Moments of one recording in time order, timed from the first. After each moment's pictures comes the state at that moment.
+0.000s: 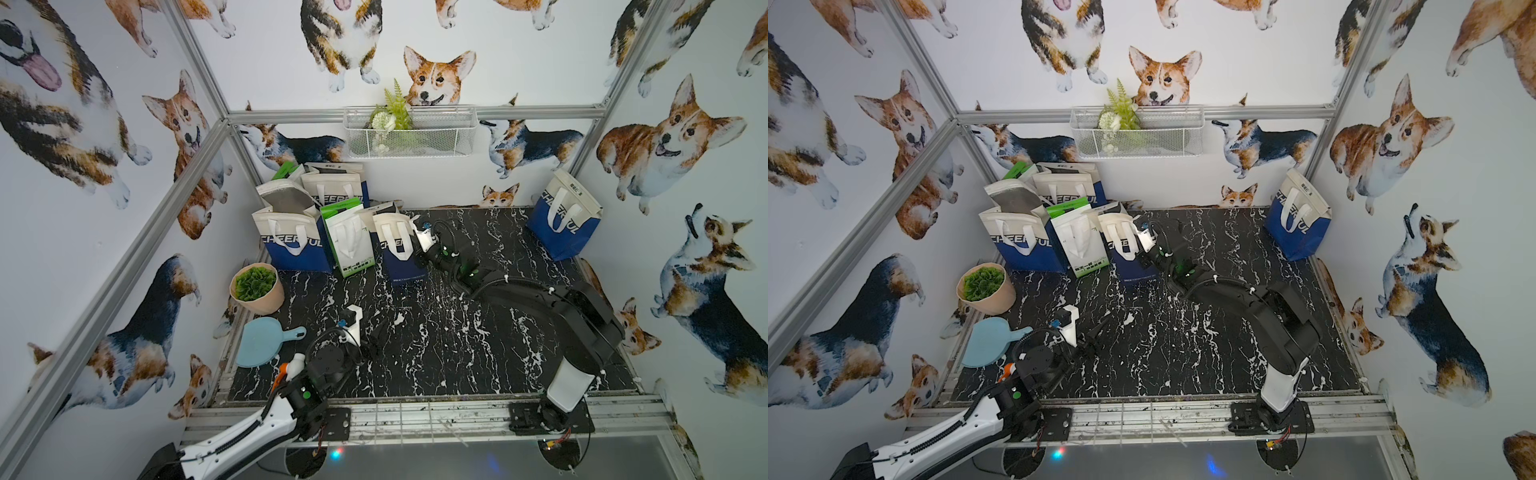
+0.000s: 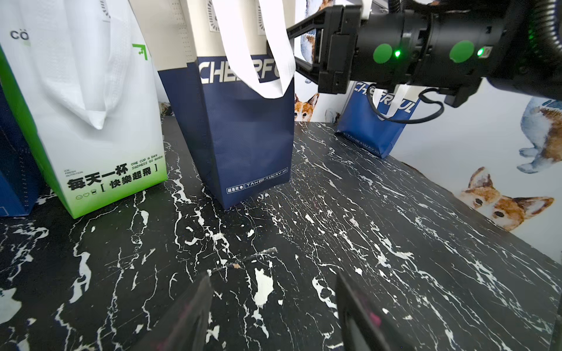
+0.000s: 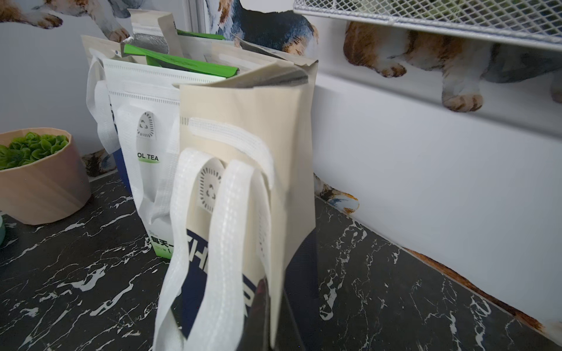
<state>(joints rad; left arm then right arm) -0.89 0.48 0.01 0.37 -0.32 -0.30 0.74 1.76 1.15 0.45 0.03 -0.11</state>
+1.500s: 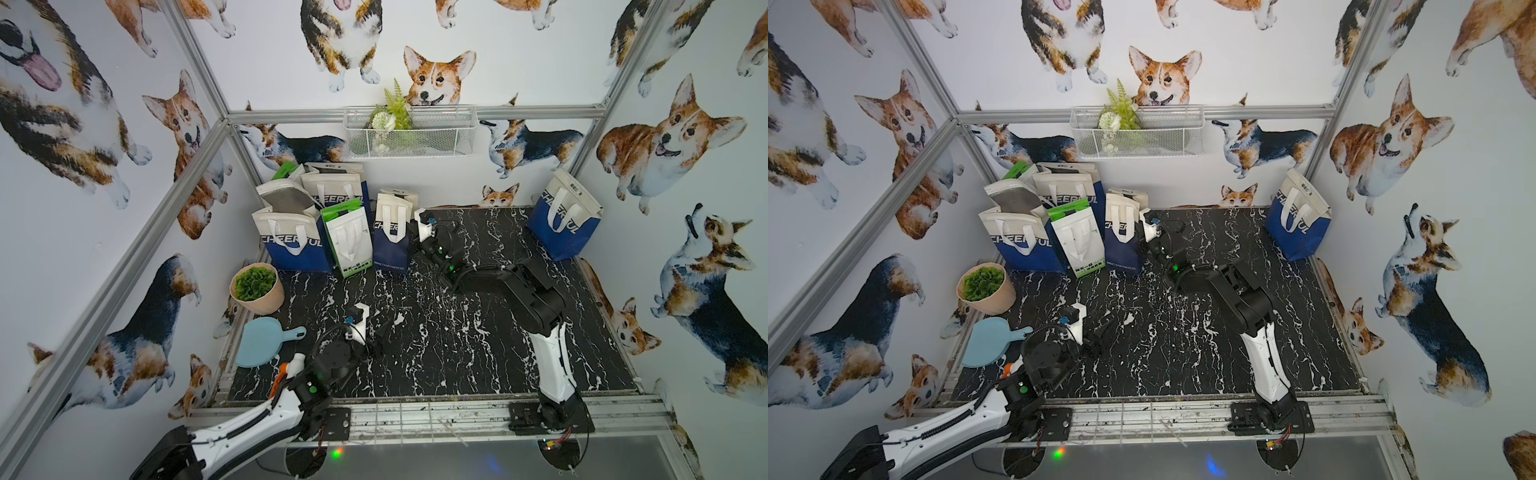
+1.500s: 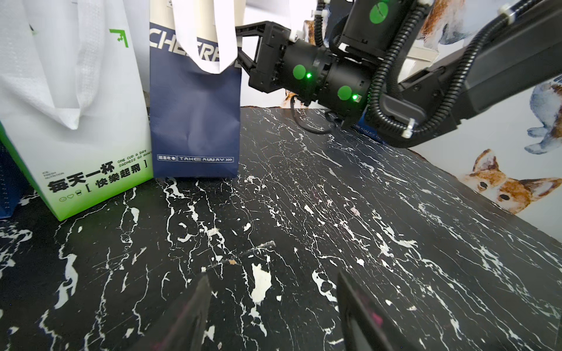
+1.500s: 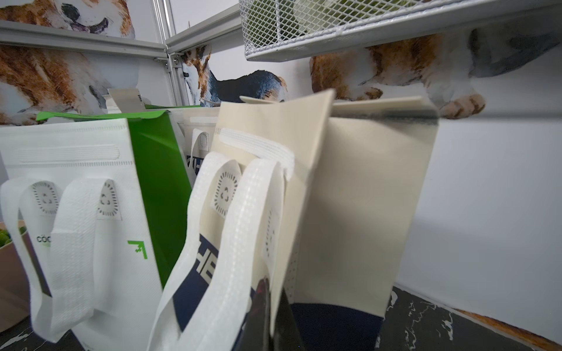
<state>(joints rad) -0.89 0.63 0.03 0.46 -0.30 -0.28 0.67 2.18 1.33 0.97 -0.07 0.06</state>
